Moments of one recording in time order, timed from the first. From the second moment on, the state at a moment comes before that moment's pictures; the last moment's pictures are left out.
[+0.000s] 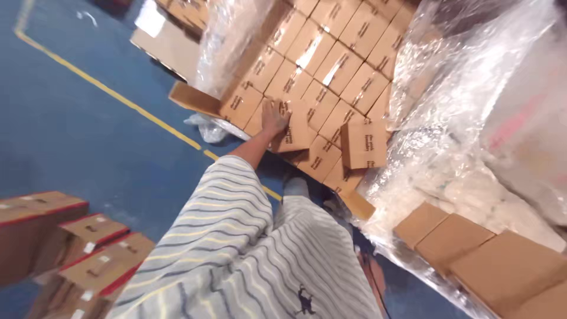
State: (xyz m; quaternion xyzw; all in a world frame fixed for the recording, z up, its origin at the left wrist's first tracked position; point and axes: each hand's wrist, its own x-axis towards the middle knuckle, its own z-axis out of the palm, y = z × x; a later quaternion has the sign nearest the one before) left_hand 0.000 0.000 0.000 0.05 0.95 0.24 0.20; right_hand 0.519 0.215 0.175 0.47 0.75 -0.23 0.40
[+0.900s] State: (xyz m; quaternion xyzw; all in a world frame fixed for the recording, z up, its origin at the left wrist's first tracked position) left_hand -0.030 -0.010 -0.043 -0.02 0.85 0.50 0.18; right_hand 0.163 0.199 0.096 0.38 0.73 -0.48 0.31
